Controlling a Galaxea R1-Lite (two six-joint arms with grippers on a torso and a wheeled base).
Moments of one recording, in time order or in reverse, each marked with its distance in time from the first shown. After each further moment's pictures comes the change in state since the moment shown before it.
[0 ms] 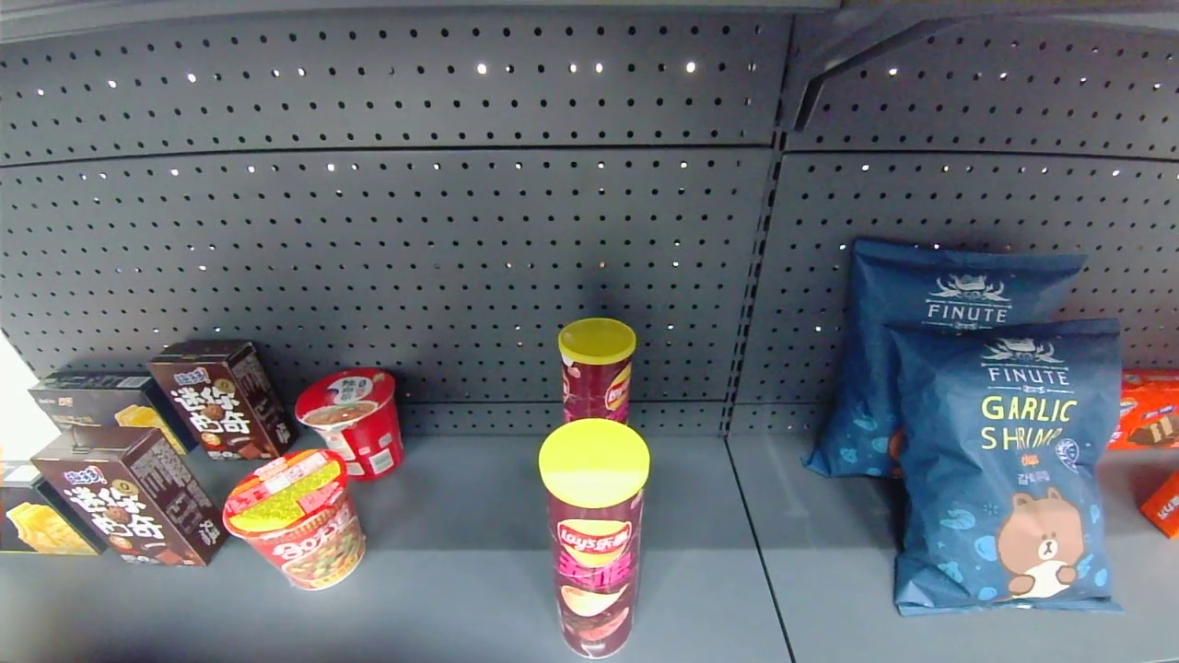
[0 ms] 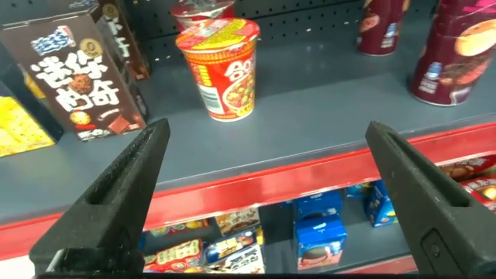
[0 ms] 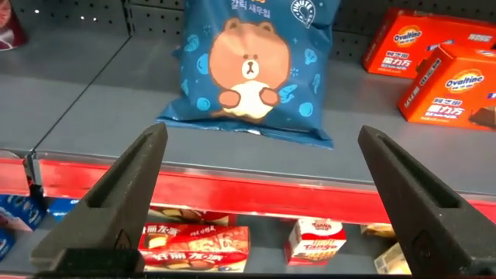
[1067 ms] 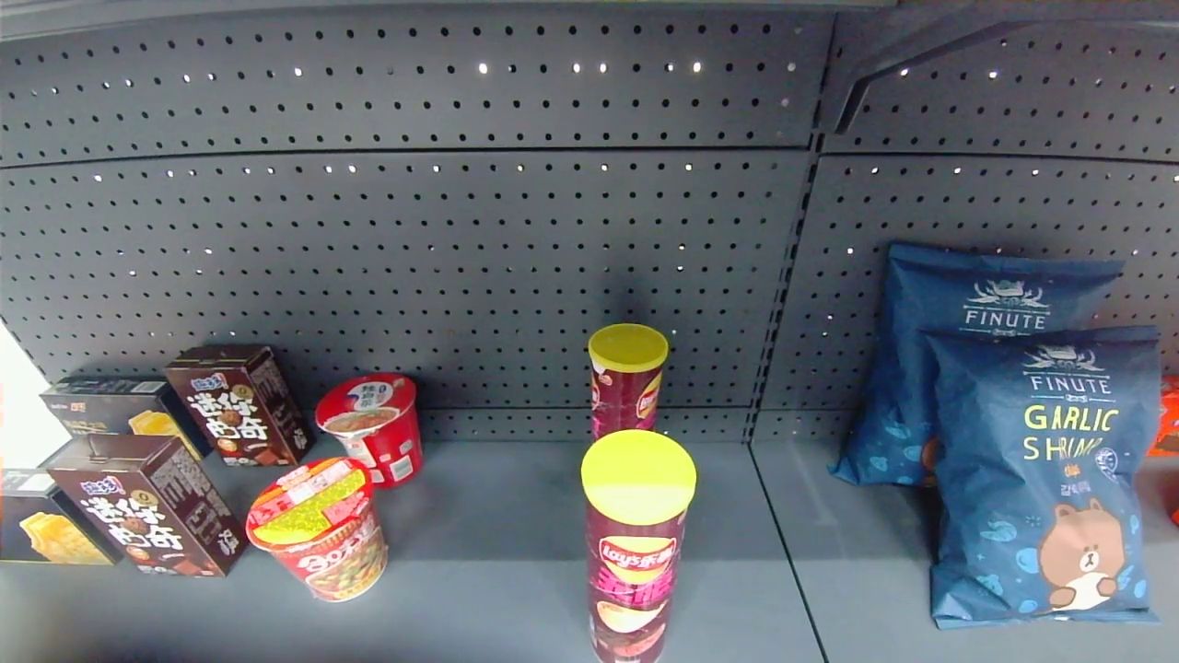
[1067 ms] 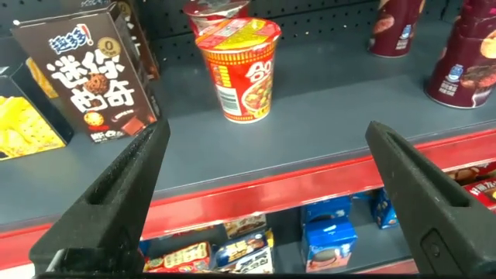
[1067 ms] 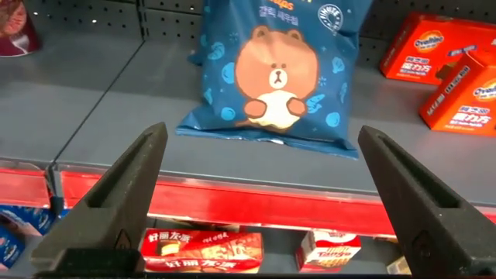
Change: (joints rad) left arm 0.000 0.000 0.000 0.000 -0.004 -0.009; right arm 0.000 0.001 0.000 0.000 0.001 -0.001
